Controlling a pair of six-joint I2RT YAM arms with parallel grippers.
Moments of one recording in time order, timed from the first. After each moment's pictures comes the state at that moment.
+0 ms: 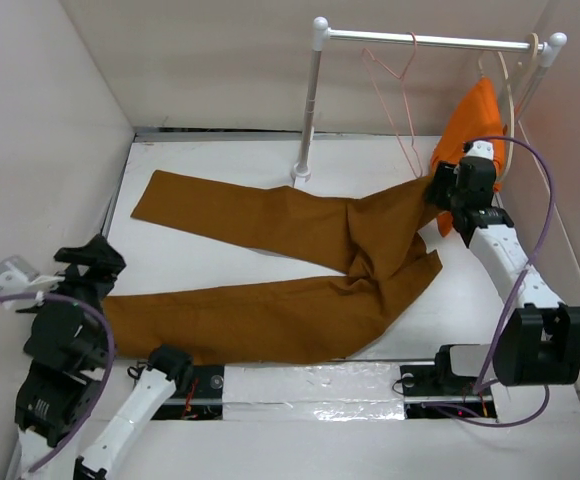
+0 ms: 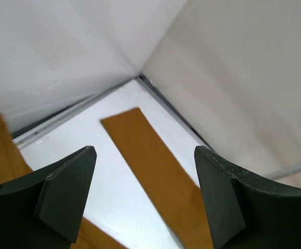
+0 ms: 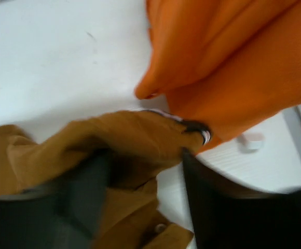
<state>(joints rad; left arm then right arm) -0.43 0.31 1.13 -0.80 -0.97 -0.58 -0.02 1.32 1.03 -0.23 0.22 0.19</state>
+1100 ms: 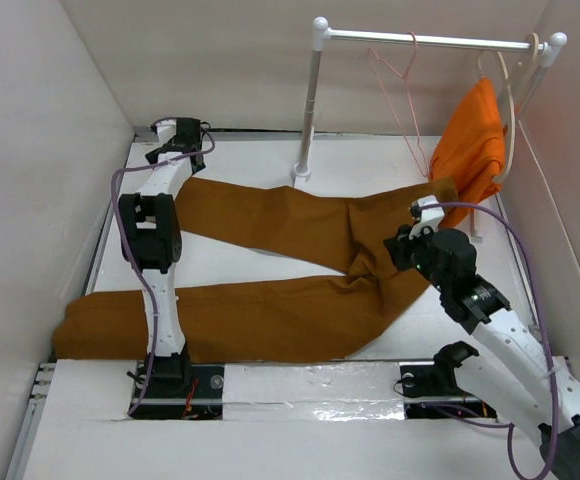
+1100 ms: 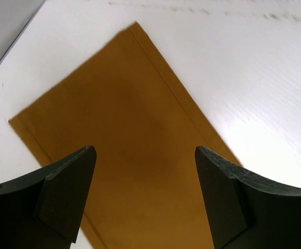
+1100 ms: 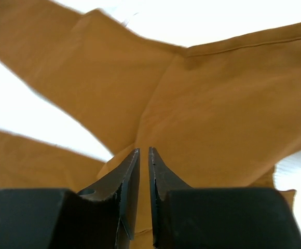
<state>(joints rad) -0.06 2.16 1.79 -0.53 -0.59 -0.51 0.43 0.75 0.61 -0.16 0.02 0.14</state>
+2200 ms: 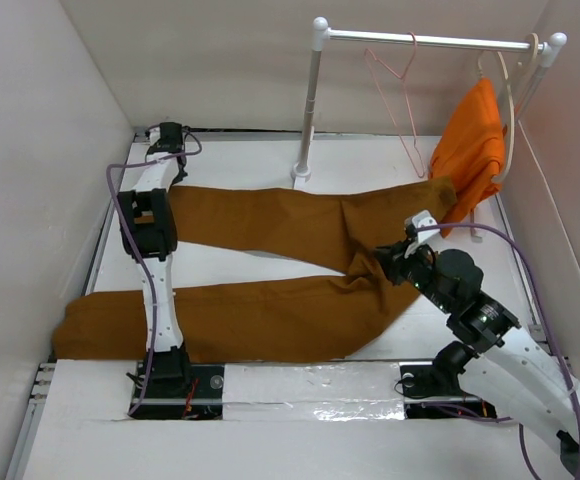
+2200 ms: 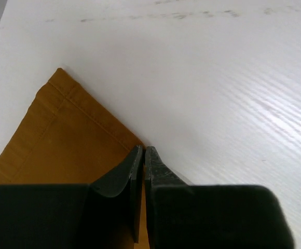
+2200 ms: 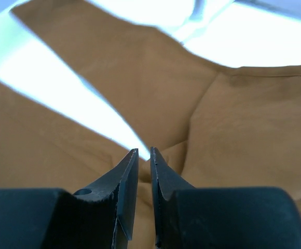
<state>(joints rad) 0.05 2.46 2.10 -0.60 -0.44 -0.32 0.66 0.59 0.56 -0.15 0.05 0.10</state>
